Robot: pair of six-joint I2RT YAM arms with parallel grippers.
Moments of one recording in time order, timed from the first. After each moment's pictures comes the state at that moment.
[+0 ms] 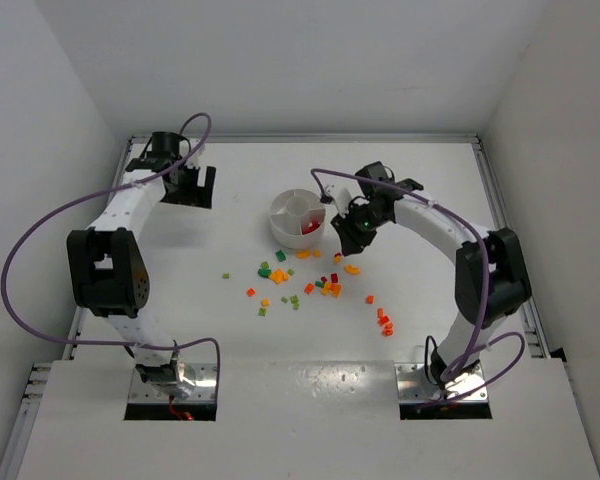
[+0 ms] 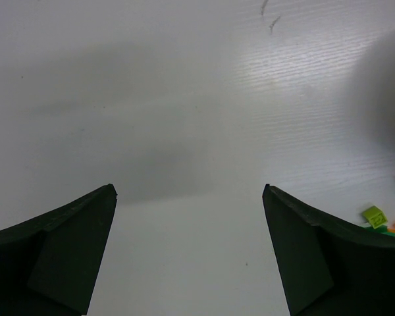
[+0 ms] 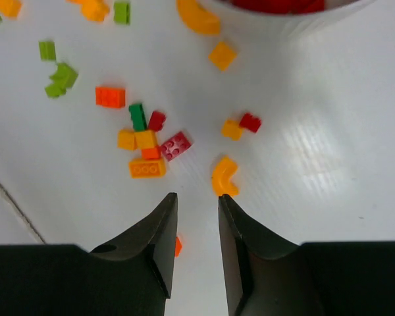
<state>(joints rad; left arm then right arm) 0.01 1.73 1.43 -0.67 0.07 0.13 0.41 1.73 1.26 -0.71 -0.45 -0.47</state>
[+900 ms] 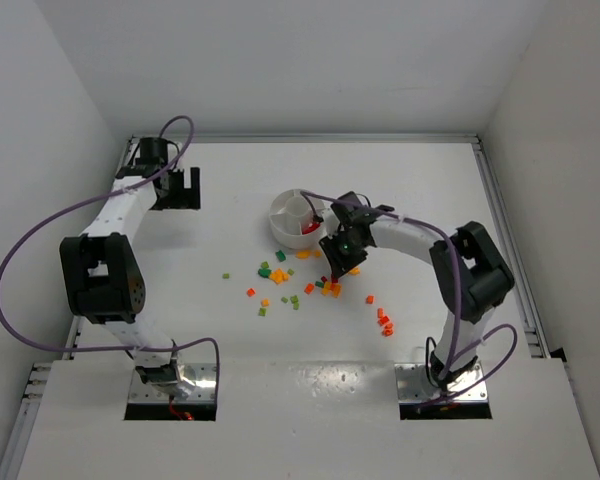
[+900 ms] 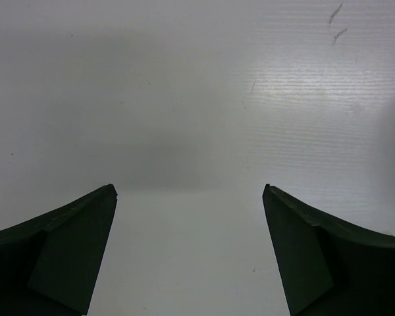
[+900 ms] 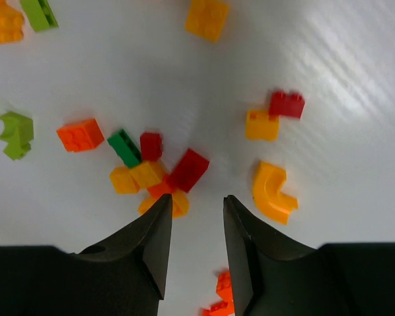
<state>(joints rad) 0.07 1.69 1.36 -0.62 -0.02 0.02 0.55 1.84 1.13 -0.57 -0.23 -0.06</state>
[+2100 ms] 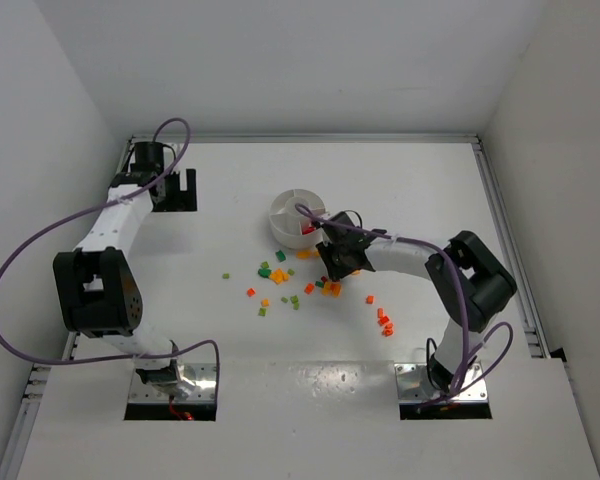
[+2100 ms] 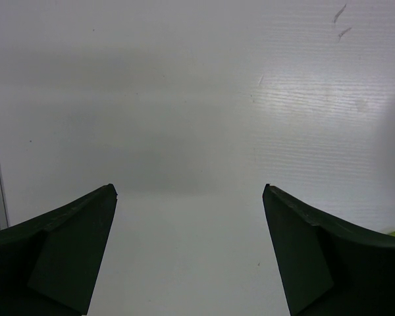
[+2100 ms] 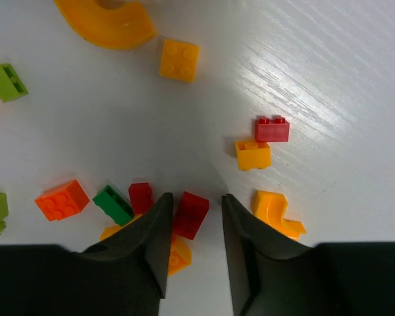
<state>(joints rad) 0.08 1.59 1.29 -0.59 -0.05 0.02 0.66 1.76 0.90 -0.22 0.04 0.14</state>
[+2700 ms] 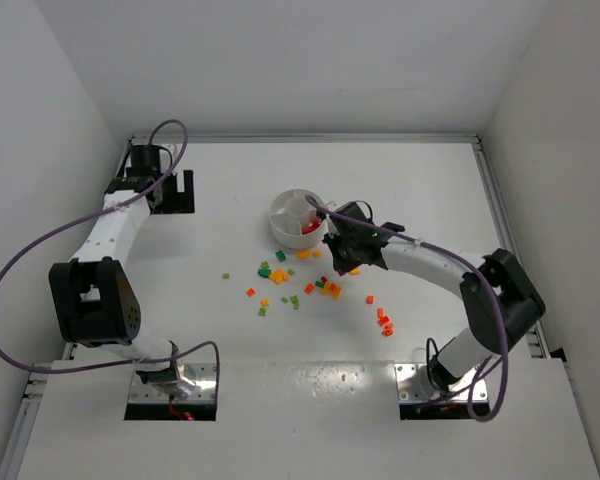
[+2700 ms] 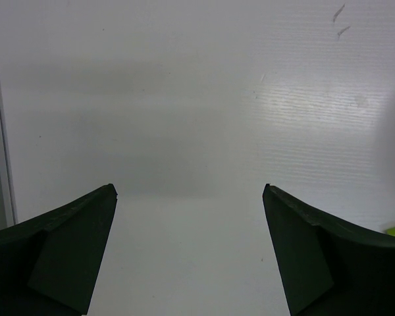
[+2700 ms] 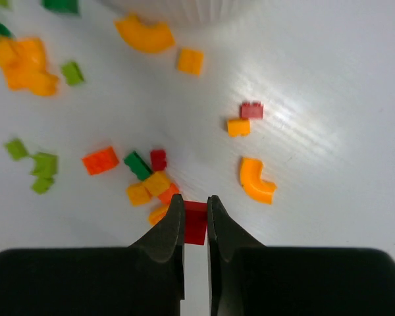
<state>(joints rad) 0.09 1.53 1.25 -0.57 -0.05 0.03 0.66 1.60 0.92 -0.36 0.03 0.11</state>
